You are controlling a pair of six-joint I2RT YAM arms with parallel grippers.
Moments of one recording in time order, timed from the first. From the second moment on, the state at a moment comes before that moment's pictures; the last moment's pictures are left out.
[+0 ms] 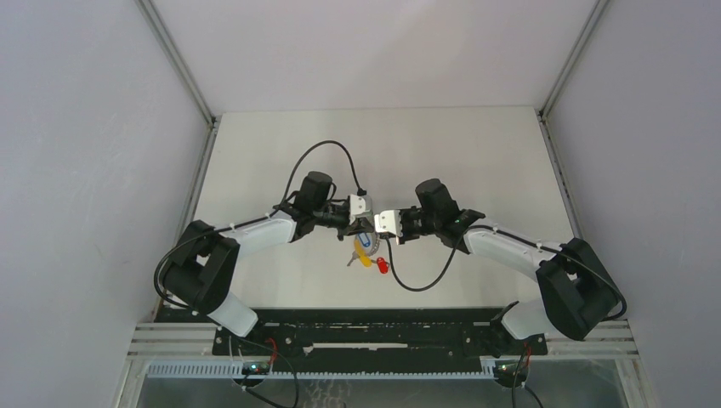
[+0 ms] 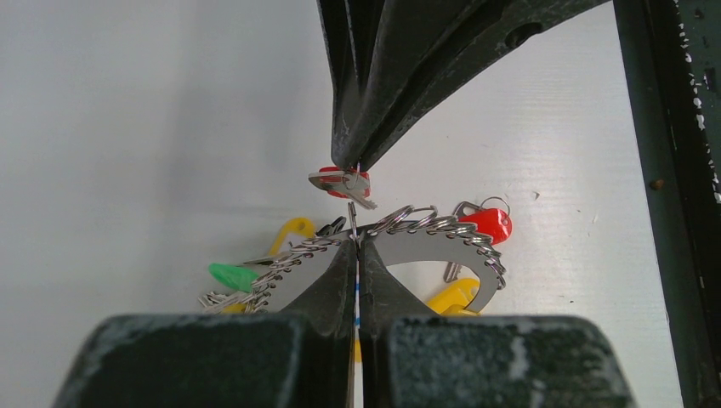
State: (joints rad) left arm -0.55 1.57 0.82 0.08 0.84 0.59; right arm 0.64 1.40 0.77 -0.07 -0.55 -1.00
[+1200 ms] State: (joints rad) left arm -0.55 1.57 0.82 0.08 0.84 0.61; right arm 0.62 1.41 0.78 -0.06 -0.61 -0.95
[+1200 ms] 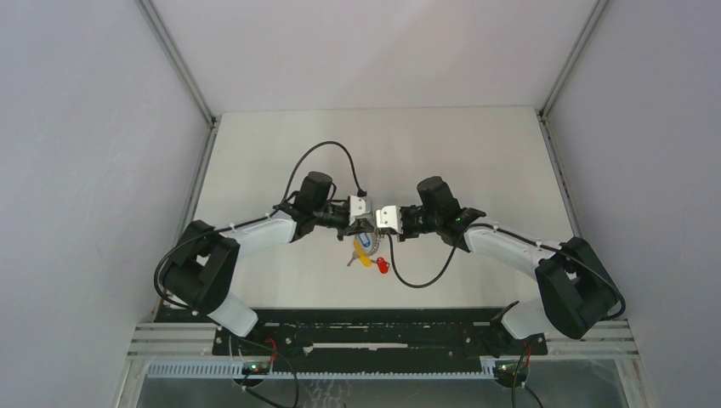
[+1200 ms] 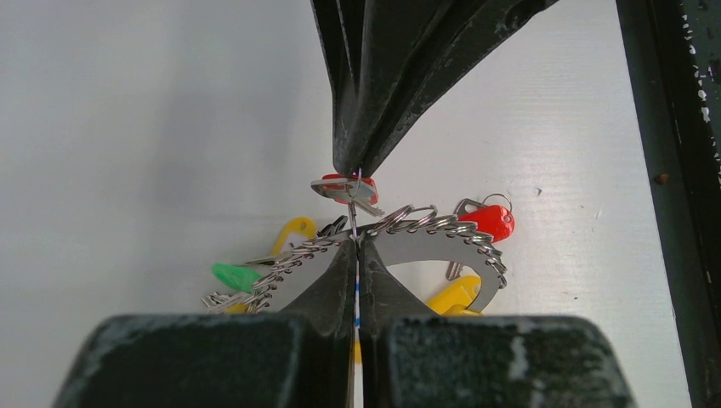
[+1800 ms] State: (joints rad) left arm -0.55 1.57 0.82 0.06 0.84 0.61; right arm 0.62 1.44 0.81 -0.08 -0.64 -0.95
